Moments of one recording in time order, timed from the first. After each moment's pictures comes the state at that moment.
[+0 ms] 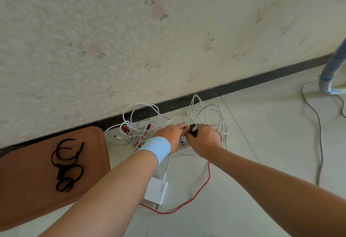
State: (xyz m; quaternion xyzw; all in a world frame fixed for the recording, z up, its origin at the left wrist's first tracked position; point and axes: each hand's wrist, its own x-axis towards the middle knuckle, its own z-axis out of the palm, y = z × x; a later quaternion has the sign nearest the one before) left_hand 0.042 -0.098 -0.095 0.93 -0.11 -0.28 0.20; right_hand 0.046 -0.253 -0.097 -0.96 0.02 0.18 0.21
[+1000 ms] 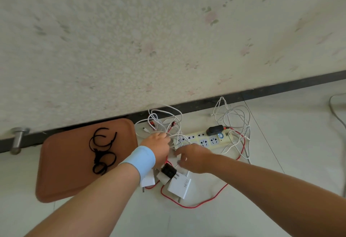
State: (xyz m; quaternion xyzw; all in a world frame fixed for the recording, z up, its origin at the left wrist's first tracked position) left_hand -0.029 -0.001 -0.068 0.94 -0.16 -0.31 -0.07; right_hand 0.000 -0.167 -0.093 -0.87 -0.27 0.40 0.11
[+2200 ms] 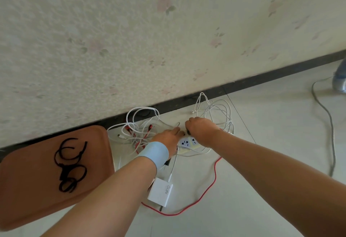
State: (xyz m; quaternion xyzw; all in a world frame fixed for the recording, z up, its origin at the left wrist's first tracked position) left_hand 0.036 -0.082 -0.123 0.94 -0.14 -0.30 0.08; right_hand 0.091 -0.236 -0.104 -0.90 -0.35 0.21 -0.13
